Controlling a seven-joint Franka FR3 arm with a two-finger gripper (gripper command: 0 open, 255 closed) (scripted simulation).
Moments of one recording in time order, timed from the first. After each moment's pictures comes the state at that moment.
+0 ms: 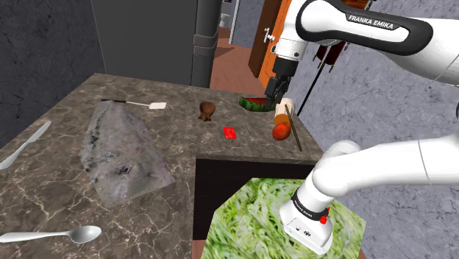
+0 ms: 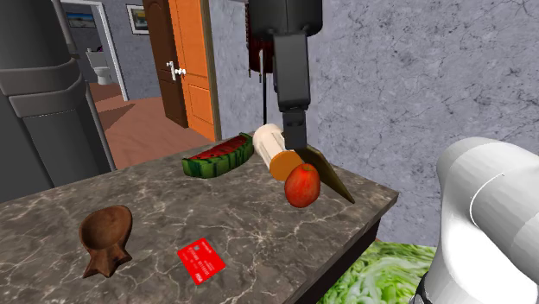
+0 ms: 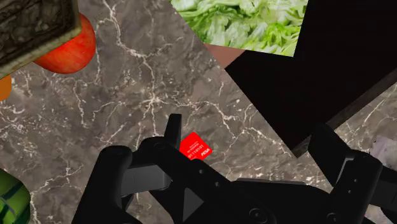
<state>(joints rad) -0.02 -0.77 -0.05 -2.39 0.09 1.50 -0.14</state>
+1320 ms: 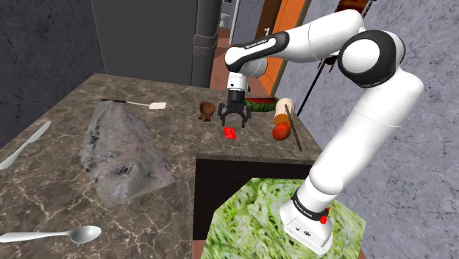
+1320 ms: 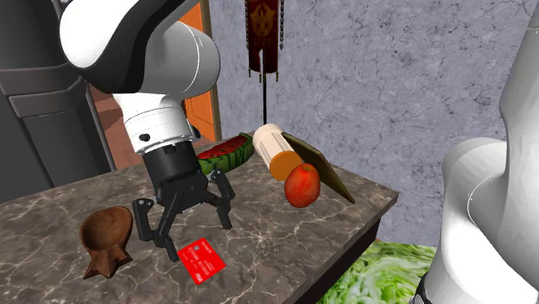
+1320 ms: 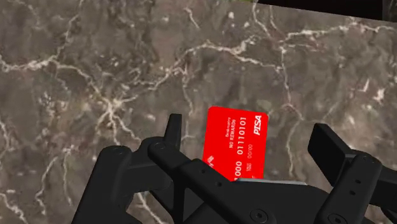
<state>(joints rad) -0.11 0.04 -0.02 -2.15 0.29 1.70 0.41</state>
